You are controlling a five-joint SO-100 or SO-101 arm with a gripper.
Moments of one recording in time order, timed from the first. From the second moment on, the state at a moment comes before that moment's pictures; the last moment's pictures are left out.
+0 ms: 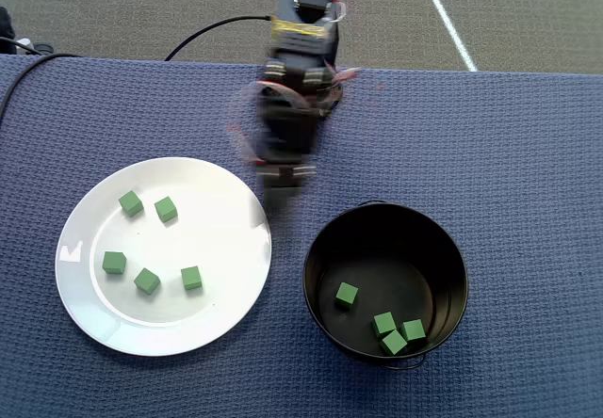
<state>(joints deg) 10.4 96.6 76.4 68.2 -12.8</state>
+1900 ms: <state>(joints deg) 24.2 42.2 44.6 79.9 -20.7</state>
